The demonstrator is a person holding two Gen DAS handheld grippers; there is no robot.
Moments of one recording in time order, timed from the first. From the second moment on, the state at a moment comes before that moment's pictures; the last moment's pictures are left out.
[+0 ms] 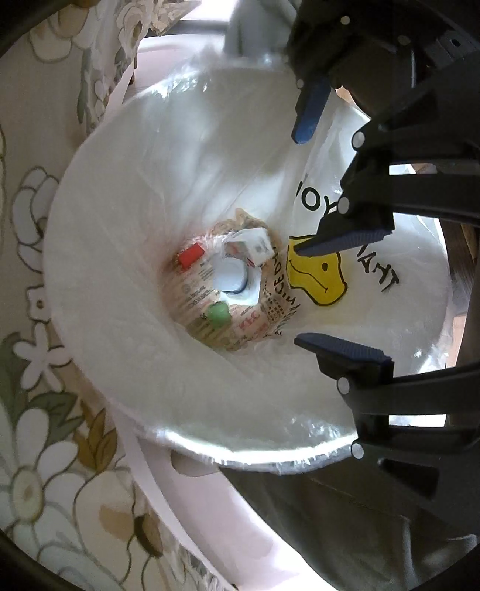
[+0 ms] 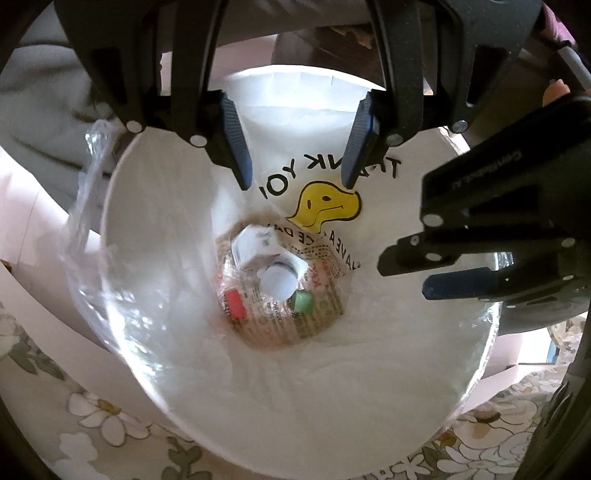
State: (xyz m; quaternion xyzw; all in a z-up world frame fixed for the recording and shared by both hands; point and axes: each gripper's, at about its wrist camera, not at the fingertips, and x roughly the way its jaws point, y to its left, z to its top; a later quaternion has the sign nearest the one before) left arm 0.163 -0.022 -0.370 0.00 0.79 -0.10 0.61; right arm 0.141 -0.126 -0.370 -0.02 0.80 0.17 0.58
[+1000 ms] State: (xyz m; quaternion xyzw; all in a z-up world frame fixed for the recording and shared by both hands) left arm 0.130 -0.006 -0.194 0.11 0.64 -0.10 0.75; right arm 0.094 -0.148 -0.203 -0.10 0.66 0.18 0.72
